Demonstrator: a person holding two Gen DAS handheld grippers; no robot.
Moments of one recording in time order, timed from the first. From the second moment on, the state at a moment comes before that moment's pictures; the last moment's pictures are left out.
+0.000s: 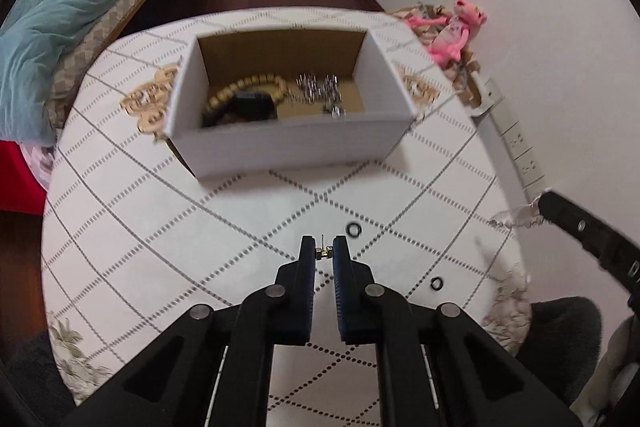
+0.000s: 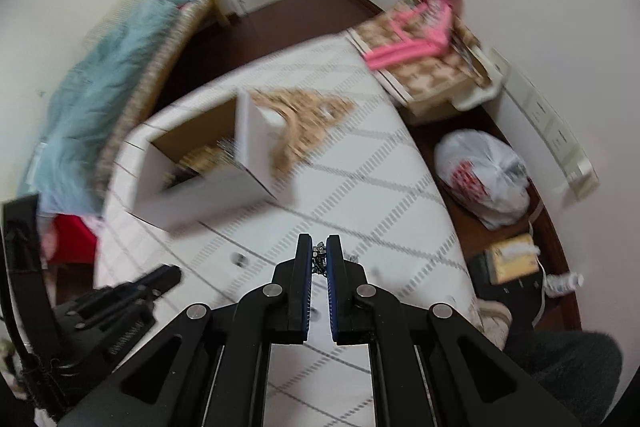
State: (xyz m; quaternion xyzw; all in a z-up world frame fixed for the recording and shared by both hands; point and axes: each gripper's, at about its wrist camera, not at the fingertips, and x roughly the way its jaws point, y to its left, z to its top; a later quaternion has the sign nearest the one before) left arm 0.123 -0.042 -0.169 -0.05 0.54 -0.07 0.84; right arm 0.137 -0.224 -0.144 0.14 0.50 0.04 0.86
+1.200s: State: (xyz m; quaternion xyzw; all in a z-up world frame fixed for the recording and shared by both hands) left arm 0.295 0.032 -0.141 -0.04 0.56 -0.02 0.83; right arm 0.314 -0.122 -0.174 0.08 0.61 0.16 0.77
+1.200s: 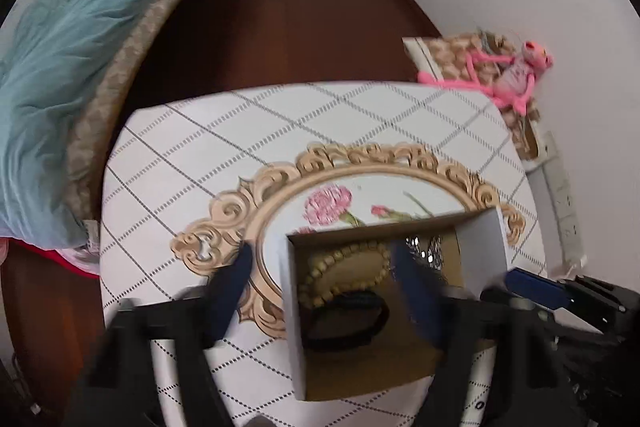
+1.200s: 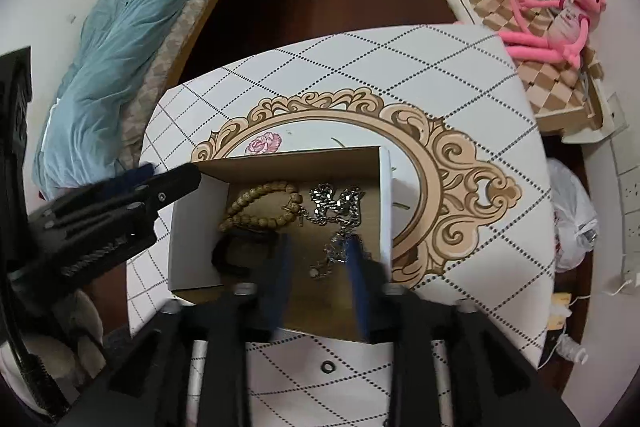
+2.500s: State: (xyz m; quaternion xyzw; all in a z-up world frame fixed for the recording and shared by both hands) left arm 0.172 0.033 -0.095 0.00 0.49 0.08 0.87; right arm 0.230 -0.126 -0.120 -0.03 0.53 0.06 0.85
